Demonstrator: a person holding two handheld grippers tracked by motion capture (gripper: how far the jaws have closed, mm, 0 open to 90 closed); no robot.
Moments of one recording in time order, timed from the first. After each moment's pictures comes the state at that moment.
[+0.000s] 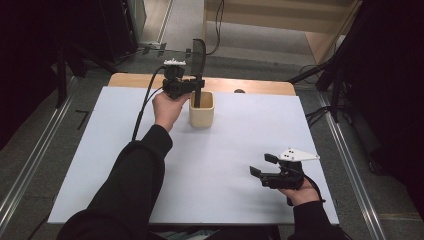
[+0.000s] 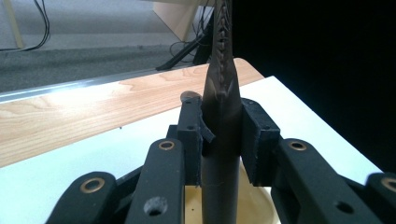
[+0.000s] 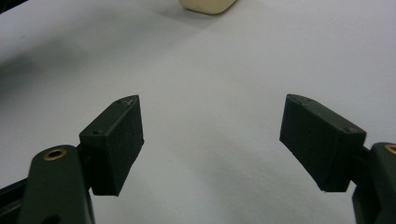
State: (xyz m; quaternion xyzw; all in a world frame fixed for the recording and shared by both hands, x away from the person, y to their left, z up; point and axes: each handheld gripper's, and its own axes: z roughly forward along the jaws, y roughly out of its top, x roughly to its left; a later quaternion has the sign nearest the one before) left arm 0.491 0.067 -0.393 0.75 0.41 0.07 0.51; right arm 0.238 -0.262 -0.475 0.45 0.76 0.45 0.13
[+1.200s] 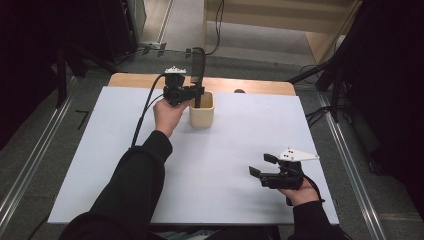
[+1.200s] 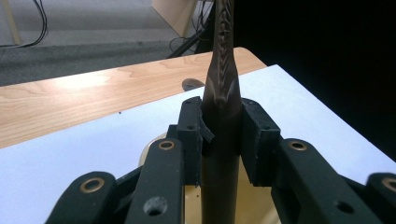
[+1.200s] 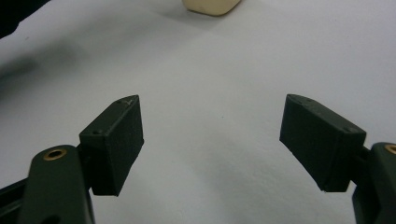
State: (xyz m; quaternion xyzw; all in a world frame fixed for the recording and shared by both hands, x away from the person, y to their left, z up) left arm 0.486 0.068 -0.416 0.76 0.41 0.07 0.51; right arm 0.238 -0.261 -0.475 0.45 0.76 0.45 0.13
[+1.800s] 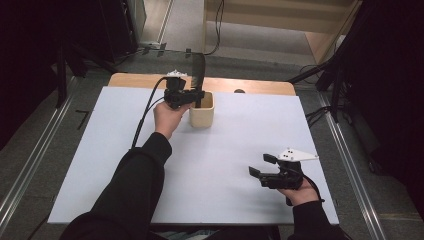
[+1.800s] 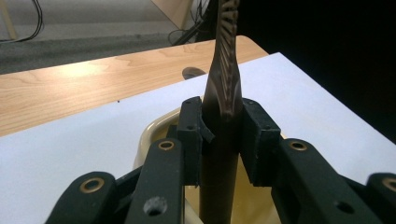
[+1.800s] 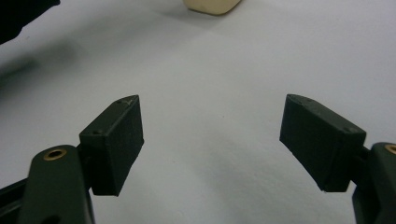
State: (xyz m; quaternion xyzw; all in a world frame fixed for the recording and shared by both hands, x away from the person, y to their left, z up) left arm 0.485 0.067 -0.427 0.77 0.40 0.06 0.50; right arm 0.238 -0.261 -0.476 0.45 0.76 0.45 0.13
